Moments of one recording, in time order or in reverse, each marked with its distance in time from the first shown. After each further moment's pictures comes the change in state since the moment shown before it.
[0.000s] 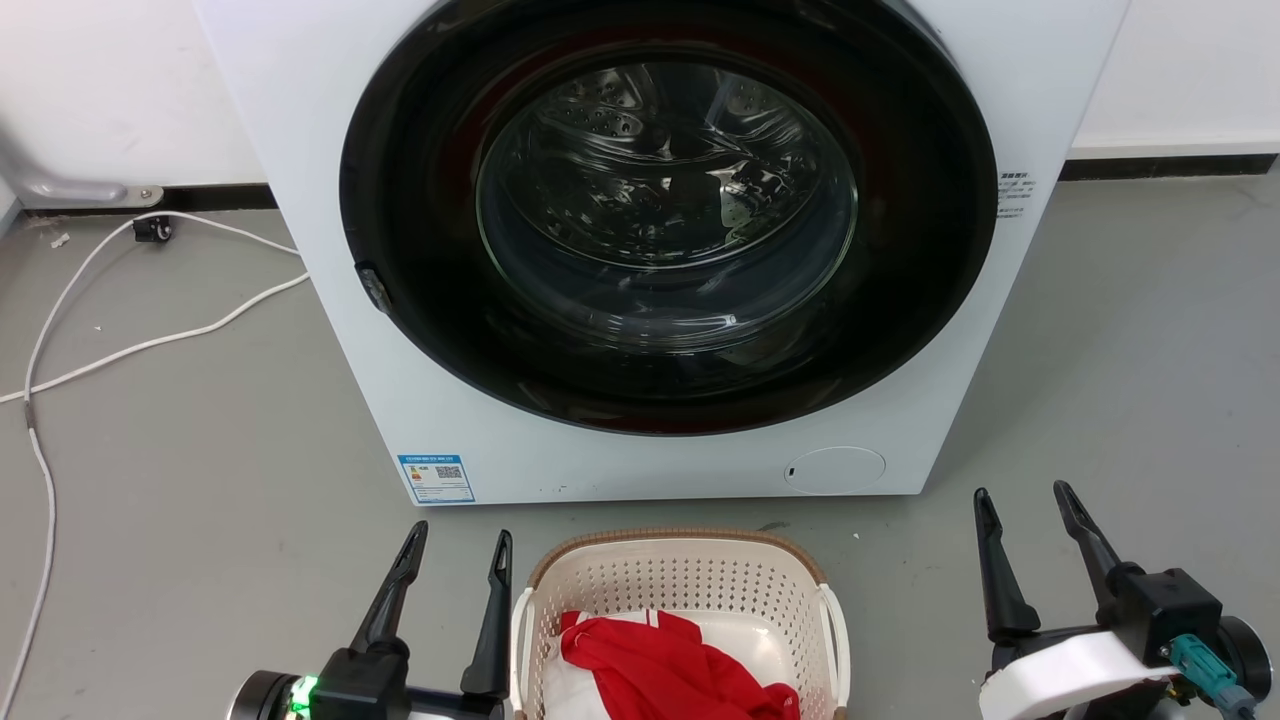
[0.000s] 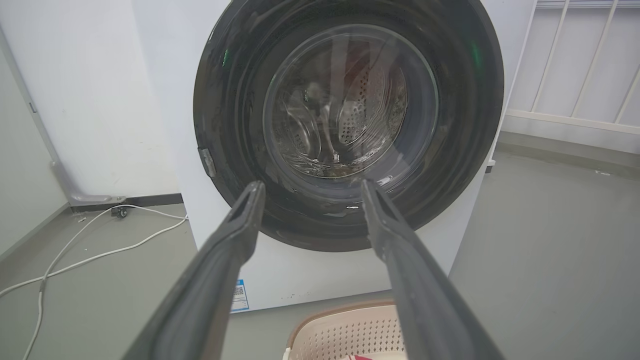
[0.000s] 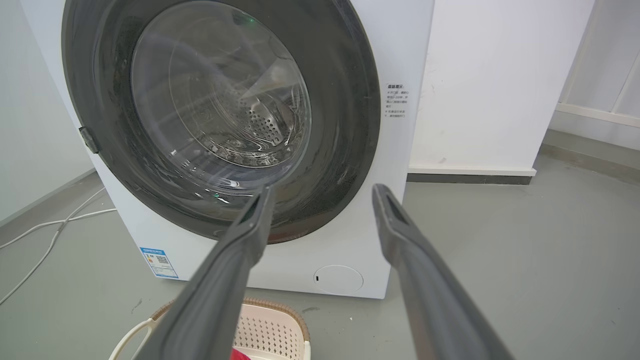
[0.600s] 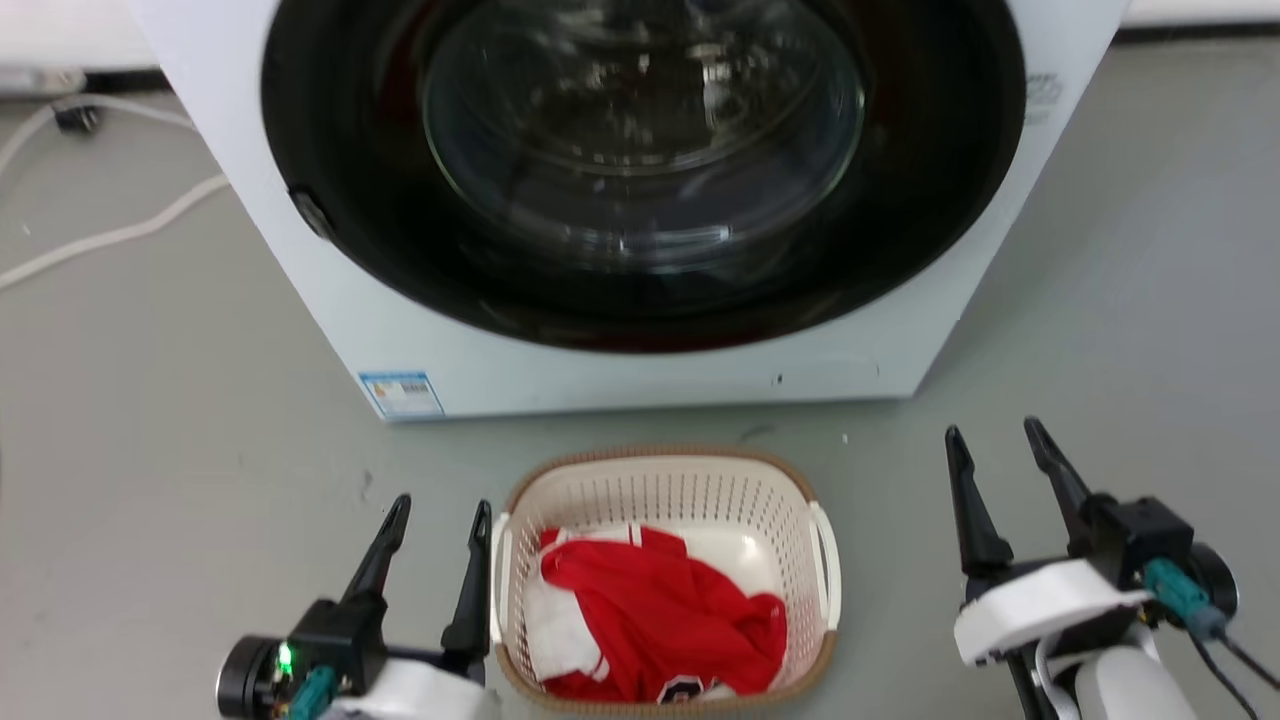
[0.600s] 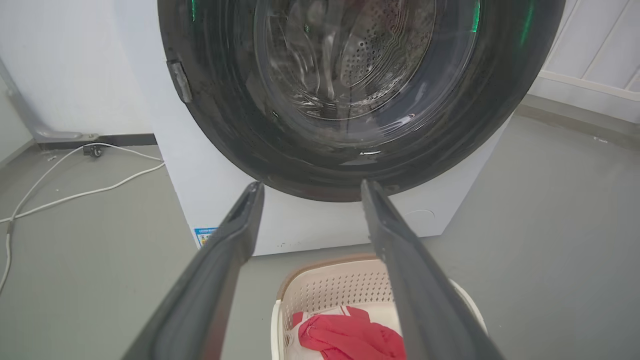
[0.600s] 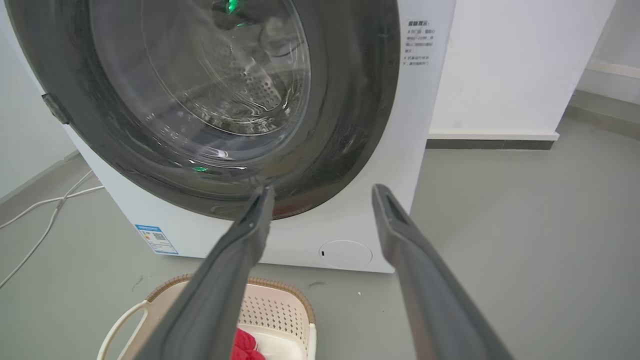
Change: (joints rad) left arm -0.090 -0.005 0.066 0.122 -0.034 -0.061 0.000; right arm -0.131 -0.001 0.037 0.088 0.021 0.000 -0.001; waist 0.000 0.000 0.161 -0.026
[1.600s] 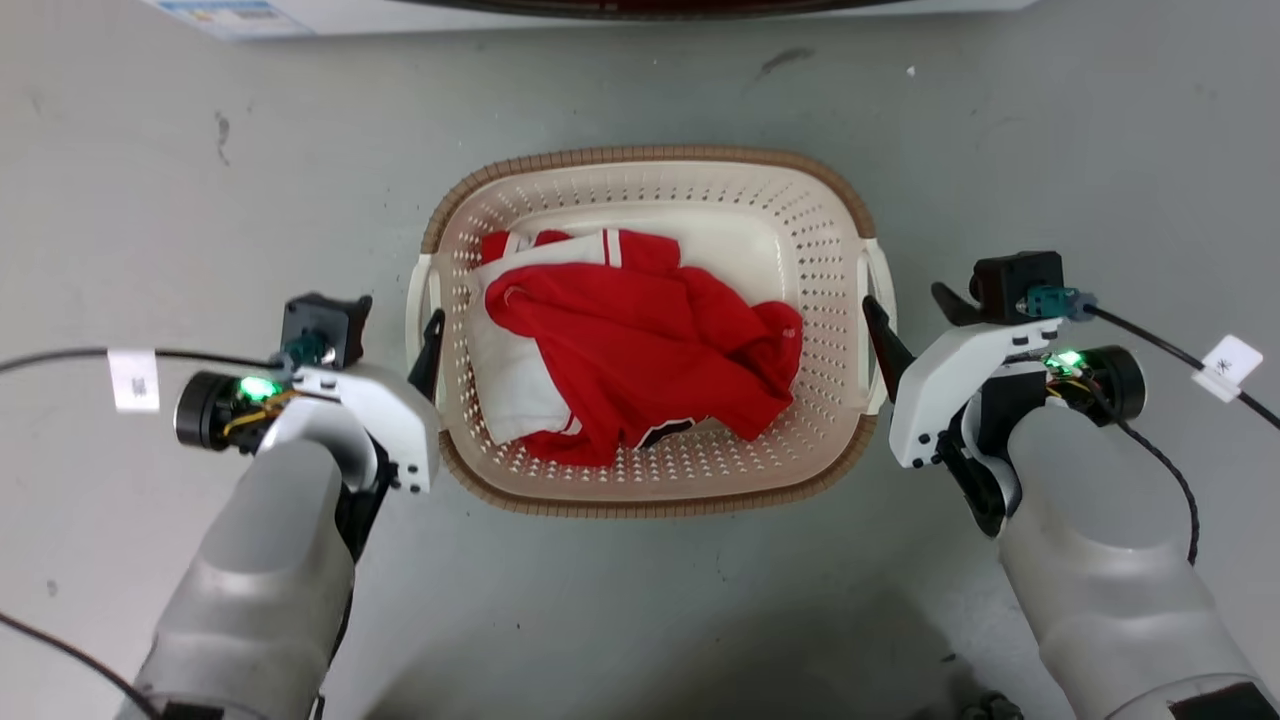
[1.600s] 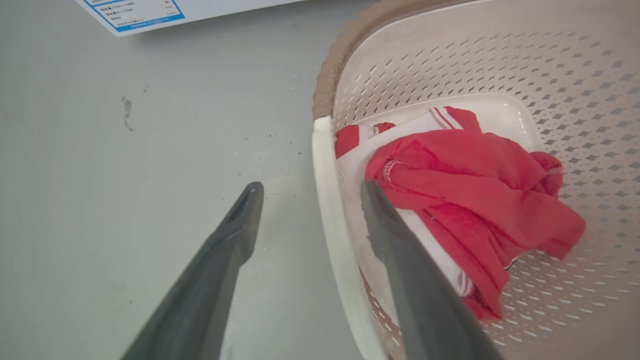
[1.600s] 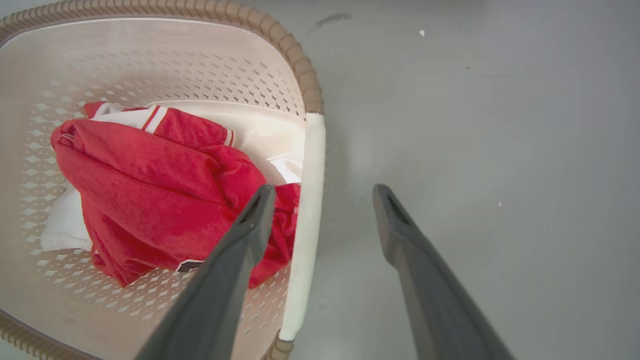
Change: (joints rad) left arm -0.764 0.161 -0.185 0.890 -0.124 -0.042 0.032; right arm -0.603 -0.001 0.132 0.661 0.083 0.000 0.187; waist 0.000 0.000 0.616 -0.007
